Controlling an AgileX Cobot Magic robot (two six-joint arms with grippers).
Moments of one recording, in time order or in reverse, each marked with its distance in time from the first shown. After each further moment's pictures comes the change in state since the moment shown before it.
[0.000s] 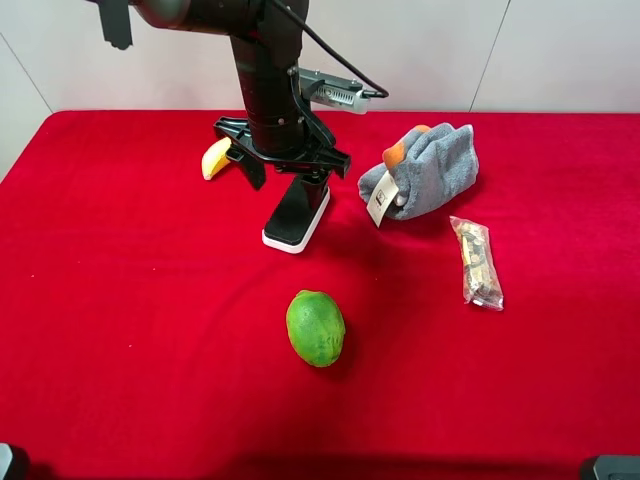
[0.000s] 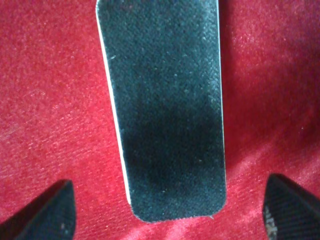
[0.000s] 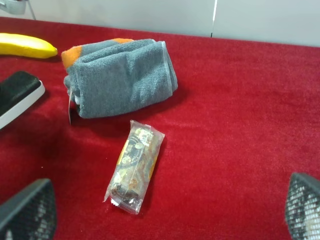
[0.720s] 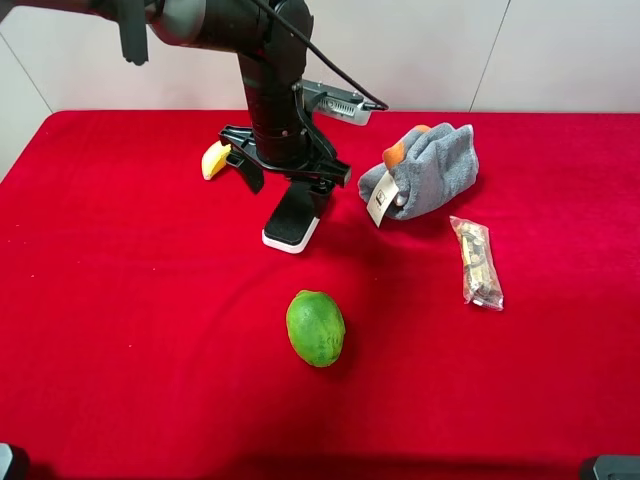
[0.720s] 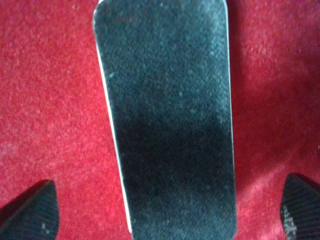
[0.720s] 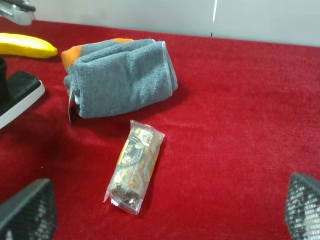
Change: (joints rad) left arm -0.002 0.040 0.000 0.019 -0.049 0.000; right arm 0.000 0.000 0.000 0.000 0.000 0.000
